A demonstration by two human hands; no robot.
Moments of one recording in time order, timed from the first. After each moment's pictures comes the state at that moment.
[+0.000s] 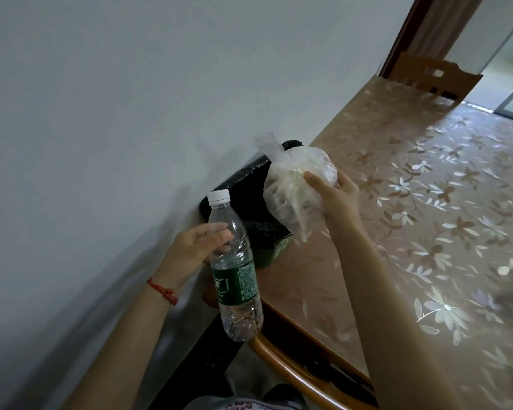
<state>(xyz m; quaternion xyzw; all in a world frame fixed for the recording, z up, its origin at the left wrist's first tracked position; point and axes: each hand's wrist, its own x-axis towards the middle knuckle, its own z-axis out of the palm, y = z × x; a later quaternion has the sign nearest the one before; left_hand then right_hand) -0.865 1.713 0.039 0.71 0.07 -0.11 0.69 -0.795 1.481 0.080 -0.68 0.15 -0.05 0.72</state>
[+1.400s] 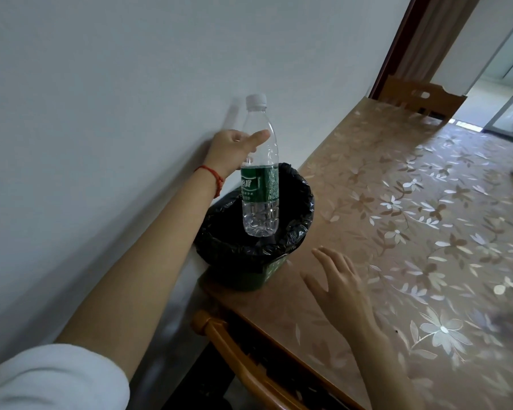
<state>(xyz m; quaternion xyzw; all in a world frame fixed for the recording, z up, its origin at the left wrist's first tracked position) -0.712 1.645 0.144 0.78 0.02 0.01 0.63 -0.874 1.435 0.012 -0.96 -0.08 -0.15 0.20</state>
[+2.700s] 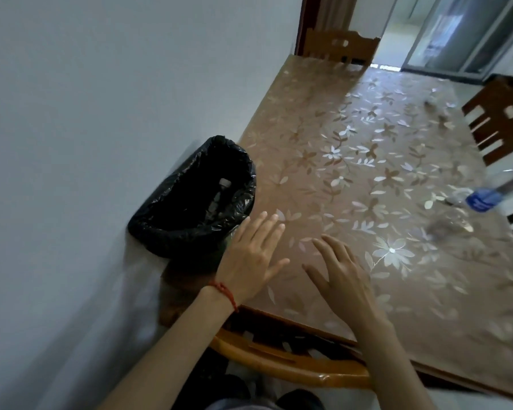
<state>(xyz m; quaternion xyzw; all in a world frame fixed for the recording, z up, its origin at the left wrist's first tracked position) -0.859 1.565 0.011 0.91 -0.39 0.13 0.06 -0.946 1.391 -0.003 -0.98 0.06 -0.10 0.13</state>
